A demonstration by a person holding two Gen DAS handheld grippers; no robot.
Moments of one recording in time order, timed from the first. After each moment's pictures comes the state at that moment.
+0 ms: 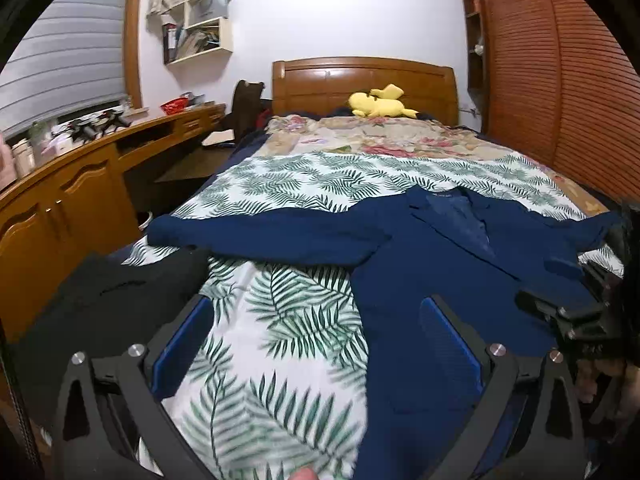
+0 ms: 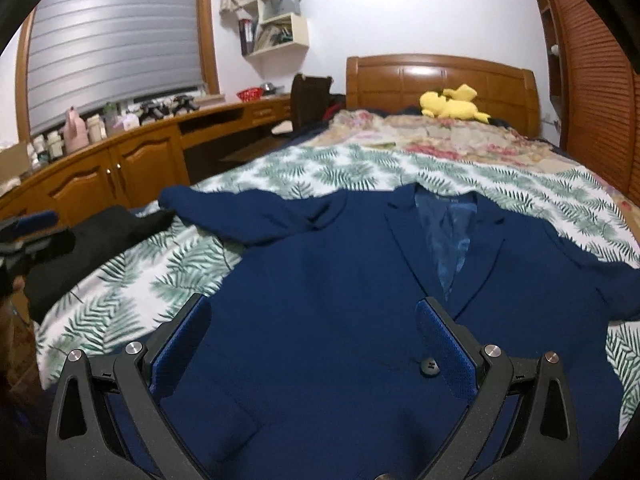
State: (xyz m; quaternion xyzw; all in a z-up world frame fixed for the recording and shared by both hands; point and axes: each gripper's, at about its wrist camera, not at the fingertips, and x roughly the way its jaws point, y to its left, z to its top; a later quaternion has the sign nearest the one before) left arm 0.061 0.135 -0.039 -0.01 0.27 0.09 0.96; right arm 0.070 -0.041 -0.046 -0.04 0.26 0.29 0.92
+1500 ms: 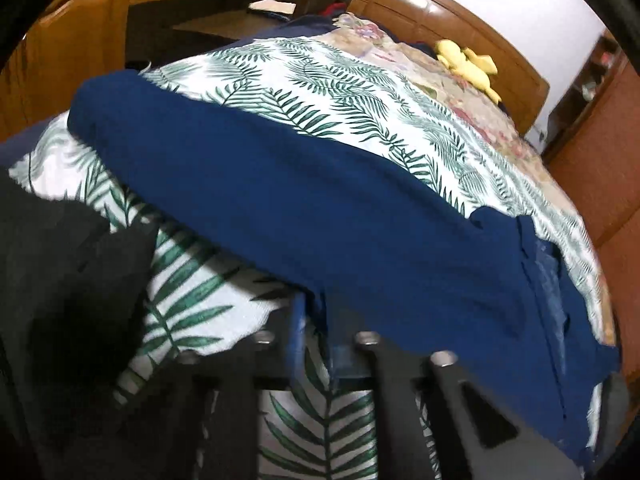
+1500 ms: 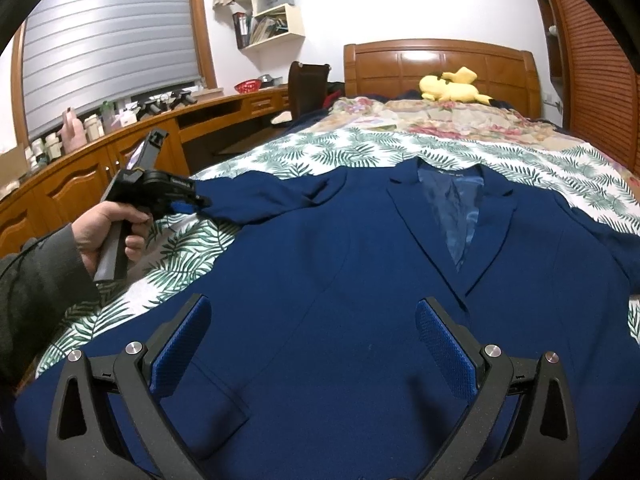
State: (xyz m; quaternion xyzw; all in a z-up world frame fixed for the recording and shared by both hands) left arm 0.262 0.291 -0.141 -0.24 0.40 0.11 0.88; right arm 0.080 -0.045 -0.070 -0.02 0.27 0.30 0.91
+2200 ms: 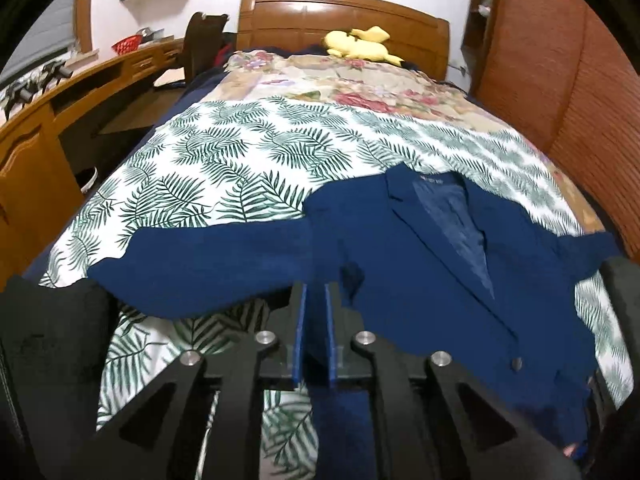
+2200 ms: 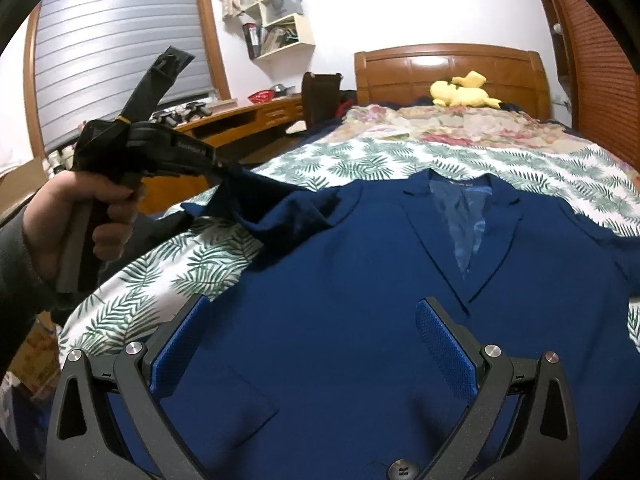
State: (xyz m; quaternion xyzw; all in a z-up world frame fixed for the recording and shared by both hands) left arm 0.219 0.148 -0.029 -0.07 0.39 0.03 0.92; right arm 0.066 -0.055 -0.050 -0.01 0.26 0.33 0.91
